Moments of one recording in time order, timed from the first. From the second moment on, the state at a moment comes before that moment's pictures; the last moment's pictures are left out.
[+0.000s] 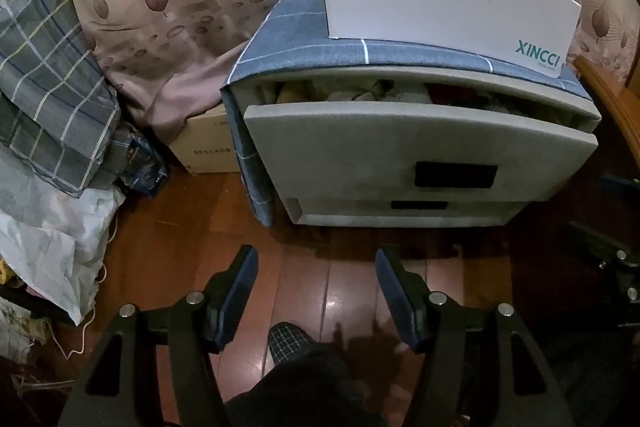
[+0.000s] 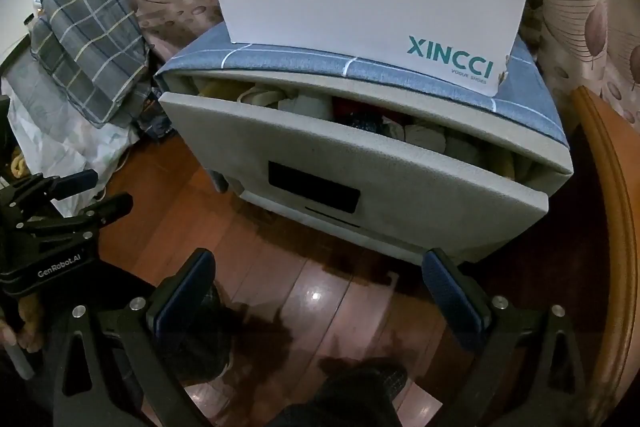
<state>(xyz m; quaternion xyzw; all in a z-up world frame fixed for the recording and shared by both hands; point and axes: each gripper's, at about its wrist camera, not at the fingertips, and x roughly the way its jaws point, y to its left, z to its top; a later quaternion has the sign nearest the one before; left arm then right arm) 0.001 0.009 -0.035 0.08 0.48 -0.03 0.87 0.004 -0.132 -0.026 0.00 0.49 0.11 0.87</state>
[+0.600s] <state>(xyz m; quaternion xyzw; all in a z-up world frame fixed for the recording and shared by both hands) 0.000 0.010 -0.035 0.08 0.48 -0.03 0.87 0.004 -0.132 -0.026 0.00 0.48 0.11 0.87</state>
